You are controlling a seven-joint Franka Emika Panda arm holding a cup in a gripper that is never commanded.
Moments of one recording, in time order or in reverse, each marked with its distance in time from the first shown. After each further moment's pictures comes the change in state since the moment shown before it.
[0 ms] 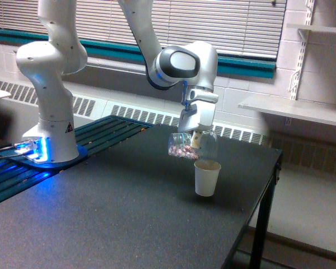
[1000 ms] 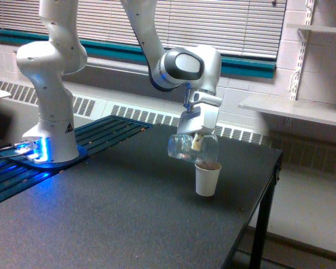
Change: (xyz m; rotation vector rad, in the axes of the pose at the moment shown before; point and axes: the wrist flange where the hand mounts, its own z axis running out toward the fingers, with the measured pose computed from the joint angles) arm 0.005 -0.005 0.006 -0.045 -0.024 -0.055
